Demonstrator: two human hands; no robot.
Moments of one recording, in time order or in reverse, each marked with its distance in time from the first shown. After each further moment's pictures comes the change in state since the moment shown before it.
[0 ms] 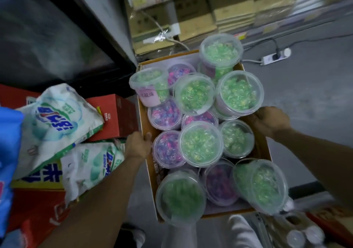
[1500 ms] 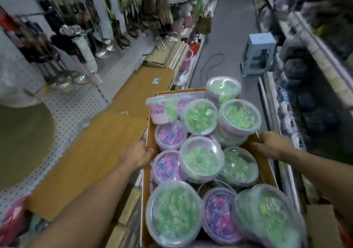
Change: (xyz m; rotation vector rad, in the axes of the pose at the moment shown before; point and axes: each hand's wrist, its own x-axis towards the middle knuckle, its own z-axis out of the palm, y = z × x) left_hand -0.151 0.882 -0.130 0.695 0.004 1.201; right_hand -0.091 0.470 -0.435 0.389 0.304 0.930
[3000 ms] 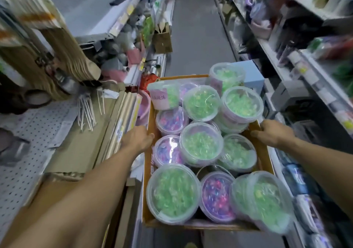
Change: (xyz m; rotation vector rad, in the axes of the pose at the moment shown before) left_hand 0.884 0.523 -0.198 0.088 0.057 0.224; right_hand 0.899 0.144 -0.273 0.115 0.042 0.266
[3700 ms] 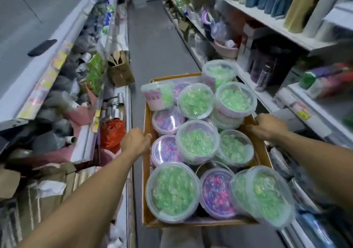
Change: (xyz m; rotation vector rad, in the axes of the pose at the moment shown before) left_hand 0.391 0.207 -0.073 -0.105 0.038 0.192; right_hand 0.347 0.013 -0.112 0.150 0.053 0.244
